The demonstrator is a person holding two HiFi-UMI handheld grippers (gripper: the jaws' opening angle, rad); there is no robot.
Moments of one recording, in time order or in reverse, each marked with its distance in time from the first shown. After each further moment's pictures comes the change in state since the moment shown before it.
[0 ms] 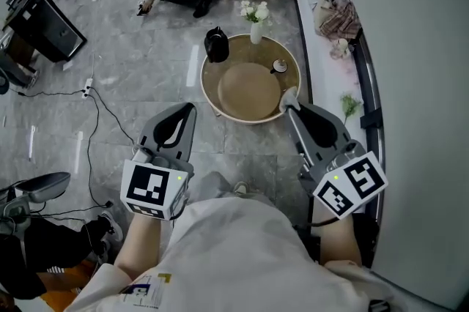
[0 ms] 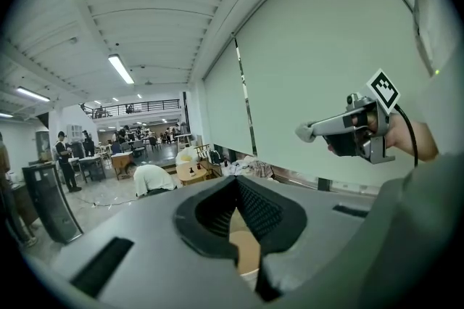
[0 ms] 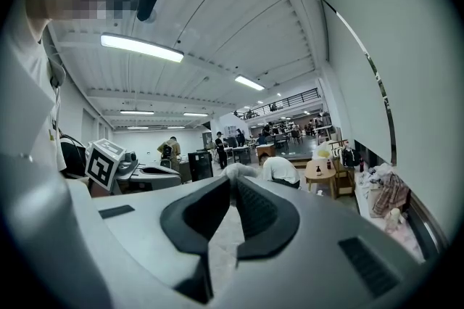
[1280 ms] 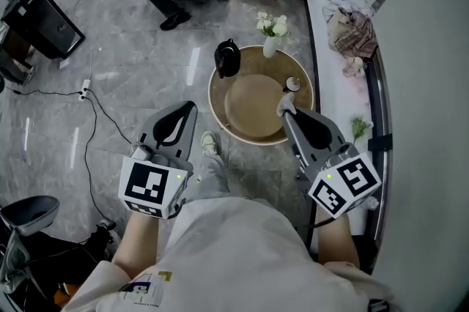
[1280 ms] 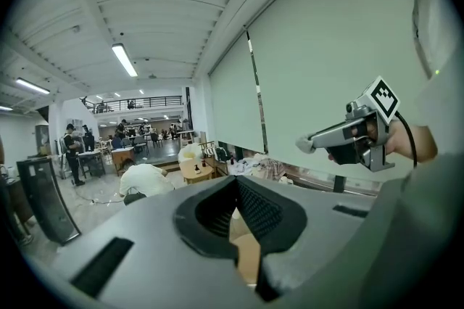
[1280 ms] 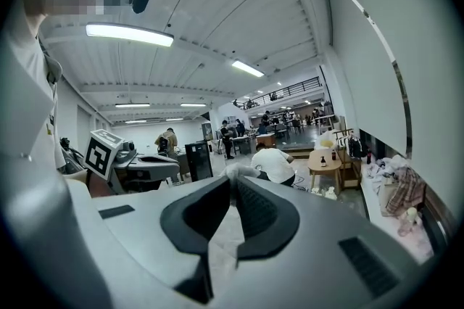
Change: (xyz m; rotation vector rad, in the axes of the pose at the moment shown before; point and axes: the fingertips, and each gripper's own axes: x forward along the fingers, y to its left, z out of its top) left arm 0.095 0.126 -0.030 -0.030 0.016 0.006; right arm 0.160 -0.048 -0.034 0.016 0.090 0.007
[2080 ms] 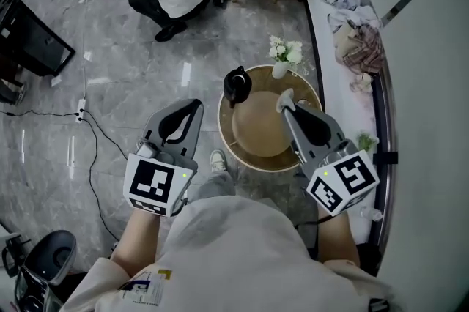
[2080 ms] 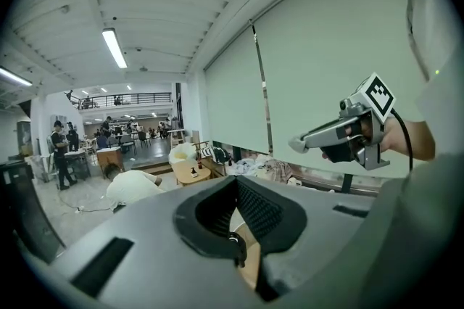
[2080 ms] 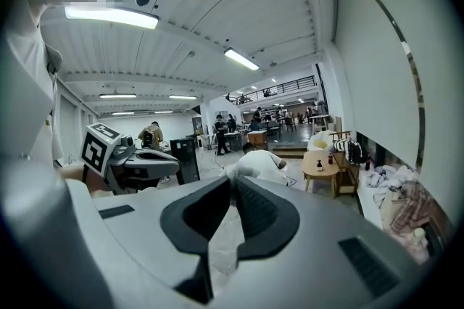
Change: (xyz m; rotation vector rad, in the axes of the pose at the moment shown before) left arm 0.139 0.175 0.033 0.005 0.003 -0.109; right arm 0.208 -0.060 0.070 -0.018 0.050 -0.075
